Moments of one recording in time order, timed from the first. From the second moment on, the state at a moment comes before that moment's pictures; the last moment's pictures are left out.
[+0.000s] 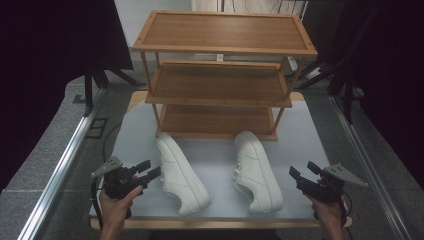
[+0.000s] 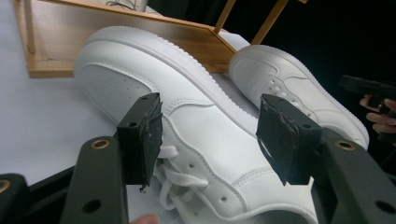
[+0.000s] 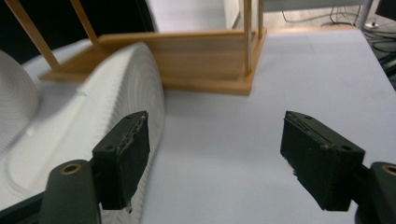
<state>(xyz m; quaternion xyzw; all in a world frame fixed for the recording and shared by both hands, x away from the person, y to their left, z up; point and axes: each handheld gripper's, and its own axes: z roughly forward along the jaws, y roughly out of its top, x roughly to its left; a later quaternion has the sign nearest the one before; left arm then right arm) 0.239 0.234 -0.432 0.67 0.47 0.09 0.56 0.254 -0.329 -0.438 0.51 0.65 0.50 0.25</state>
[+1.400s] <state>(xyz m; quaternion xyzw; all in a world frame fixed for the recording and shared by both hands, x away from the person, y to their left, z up) 0.194 0.197 -0.424 0.74 0.43 0.07 0.50 0.257 -0.316 -0.431 0.52 0.65 0.49 0.26</state>
